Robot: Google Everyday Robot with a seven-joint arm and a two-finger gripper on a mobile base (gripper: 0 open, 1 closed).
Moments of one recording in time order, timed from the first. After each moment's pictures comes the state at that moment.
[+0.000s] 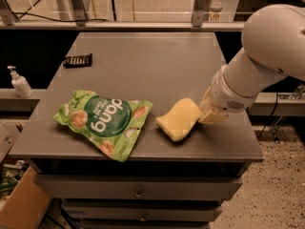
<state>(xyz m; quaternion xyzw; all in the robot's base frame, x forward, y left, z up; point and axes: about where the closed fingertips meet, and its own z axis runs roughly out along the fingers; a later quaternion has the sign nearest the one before) 0.494 -0.142 0.828 -0.65 0.74 0.02 0.18</state>
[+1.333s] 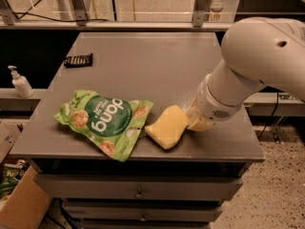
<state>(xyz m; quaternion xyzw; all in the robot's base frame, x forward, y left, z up) 0.478 -0.110 0.811 -0.67 0.72 0.02 0.17</state>
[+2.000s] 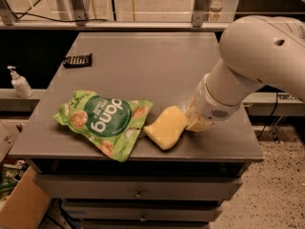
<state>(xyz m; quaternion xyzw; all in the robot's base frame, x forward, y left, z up) 0.477 -0.110 0.815 -0.68 0.72 0.02 0.17</state>
